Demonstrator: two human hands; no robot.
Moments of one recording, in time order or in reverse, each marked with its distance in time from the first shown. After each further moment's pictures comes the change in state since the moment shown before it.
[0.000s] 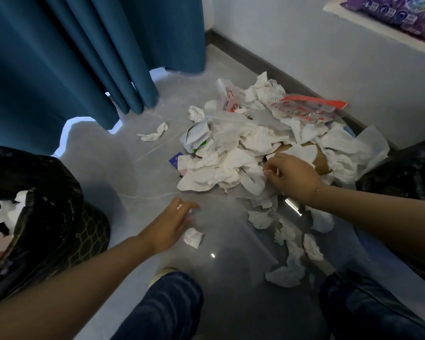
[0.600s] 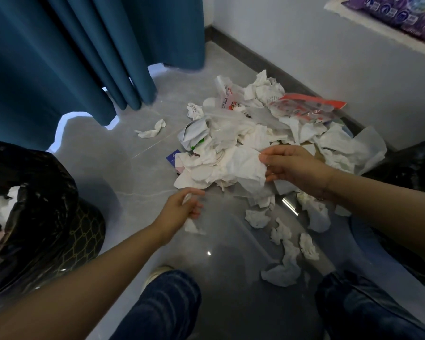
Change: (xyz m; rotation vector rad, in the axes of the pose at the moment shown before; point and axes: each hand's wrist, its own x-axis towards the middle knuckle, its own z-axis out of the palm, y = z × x) left_hand 0.027 0.057 -0.009 -0.839 0.174 -0.469; right_hand 0.001 -0.017 -0.032 1.176 -0.232 0.364
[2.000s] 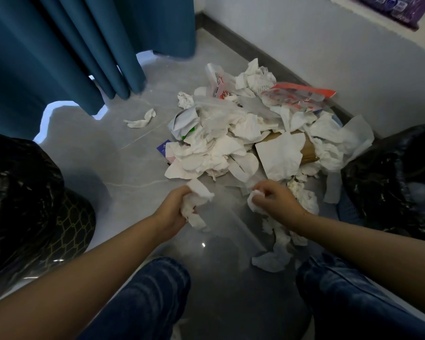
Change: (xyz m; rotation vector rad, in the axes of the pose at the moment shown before) left_hand -0.014 0.015 0.026 -0.485 -0.046 -0.299; right_hand -0.026 0.098 0.015 -0.504 0.176 -0.058
